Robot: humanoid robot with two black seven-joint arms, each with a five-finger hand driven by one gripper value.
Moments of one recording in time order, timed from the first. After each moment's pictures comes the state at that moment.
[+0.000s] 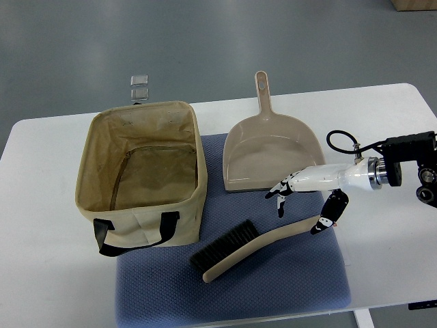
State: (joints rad) left arm 0.01 0.00 -0.15 -0.17 -0.06 -0.02 0.11; right arm 0.82 -0.73 0.30 1.40 -1.62 0.34 0.42
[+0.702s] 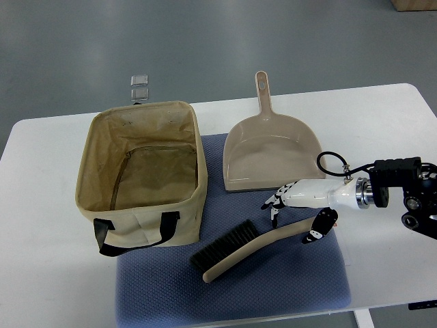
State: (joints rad) left arm 0.01 0.00 -0.15 -0.17 -0.06 -0.02 0.11; right arm 0.74 -0.68 0.30 1.39 -1.73 0.23 0.36
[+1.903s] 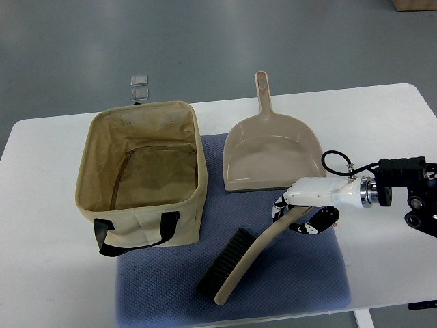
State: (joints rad) left arm 0.01 0.00 -0.15 -0.17 -0.06 -0.02 0.11; right arm 0.73 -0.69 0.32 1.36 -1.75 0.19 0.44
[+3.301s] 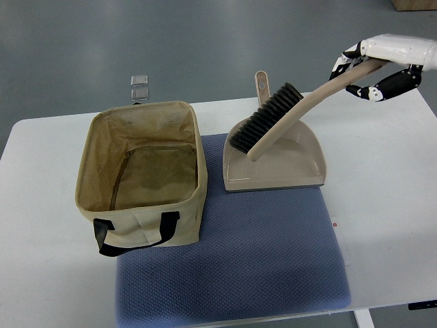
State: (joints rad) left arm 0.01 0.00 -0.15 -0.17 -0.06 -0.02 0.11; right arm 1.03 -0.98 0.54 1.29 -1.45 0.31 0.51
